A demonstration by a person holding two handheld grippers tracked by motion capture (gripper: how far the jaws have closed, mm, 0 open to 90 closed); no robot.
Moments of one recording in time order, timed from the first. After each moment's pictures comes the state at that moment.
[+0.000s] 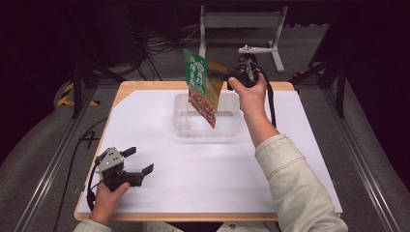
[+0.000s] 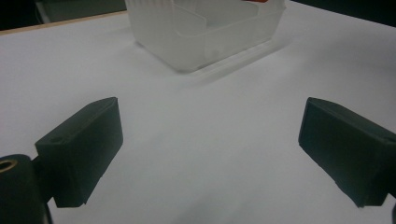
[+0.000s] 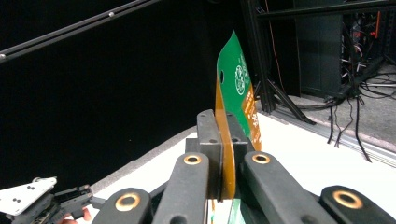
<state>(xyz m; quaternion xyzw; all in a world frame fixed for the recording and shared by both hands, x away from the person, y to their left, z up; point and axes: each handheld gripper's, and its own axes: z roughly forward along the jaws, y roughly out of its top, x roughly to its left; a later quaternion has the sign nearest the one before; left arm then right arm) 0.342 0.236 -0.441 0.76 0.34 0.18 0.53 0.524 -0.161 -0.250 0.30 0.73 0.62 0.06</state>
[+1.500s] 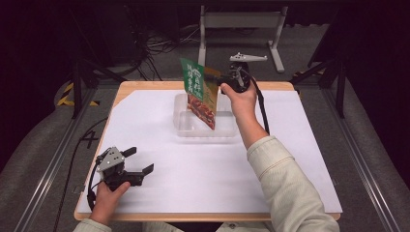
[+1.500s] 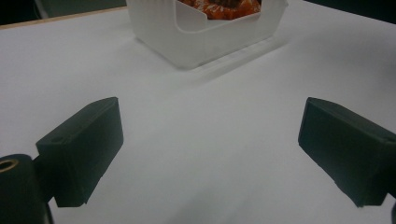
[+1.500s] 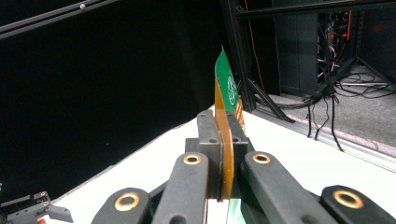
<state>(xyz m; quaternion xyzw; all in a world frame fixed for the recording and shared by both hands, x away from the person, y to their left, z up) 0.344 0.236 -0.442 0.76 0.34 0.18 0.52 0.538 -0.146 -0.284 0.32 0.72 0.60 0.09</state>
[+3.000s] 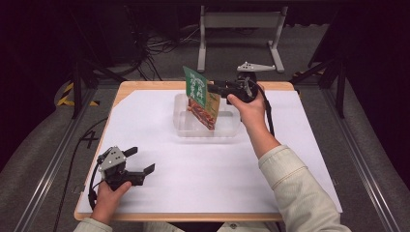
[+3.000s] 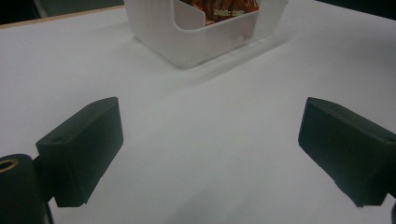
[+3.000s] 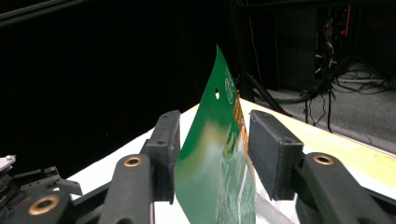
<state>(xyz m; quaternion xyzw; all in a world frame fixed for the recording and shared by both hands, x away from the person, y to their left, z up) 0.346 0.233 -0.442 0.77 0.33 0.18 0.52 0.510 -0.166 -0.292 0.31 0.73 0.60 0.10</state>
